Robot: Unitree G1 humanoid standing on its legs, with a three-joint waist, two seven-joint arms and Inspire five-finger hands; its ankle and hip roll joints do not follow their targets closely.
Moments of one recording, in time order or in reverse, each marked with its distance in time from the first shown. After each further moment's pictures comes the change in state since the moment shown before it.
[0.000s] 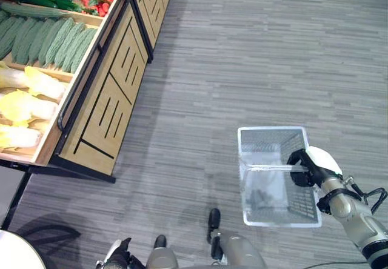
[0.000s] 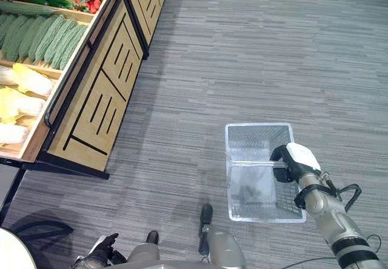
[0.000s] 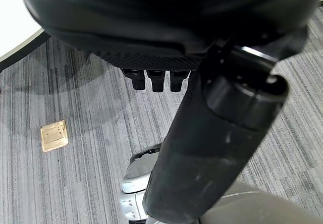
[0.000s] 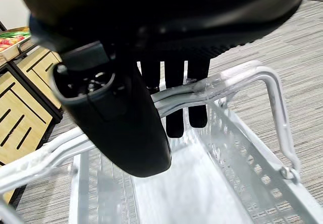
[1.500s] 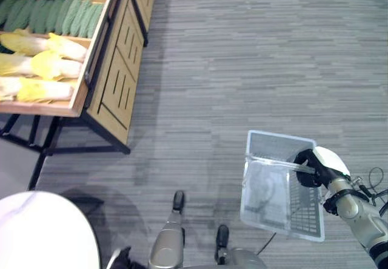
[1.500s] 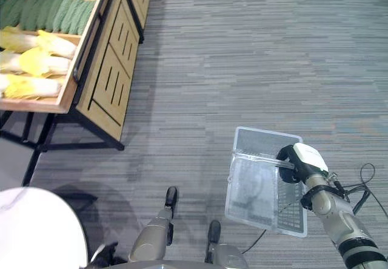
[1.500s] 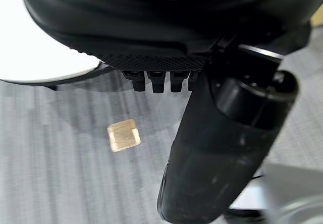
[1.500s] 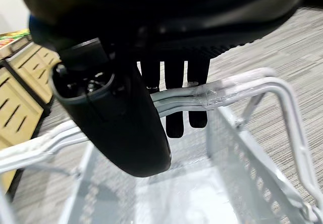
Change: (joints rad) left arm 0.081 -0.042 0.056 0.051 -0.059 -0.008 -0.002; right arm 0.074 0.004 -0.056 0.011 0.026 -0.014 -0.015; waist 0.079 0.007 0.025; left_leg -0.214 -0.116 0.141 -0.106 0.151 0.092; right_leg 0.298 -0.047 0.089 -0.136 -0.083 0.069
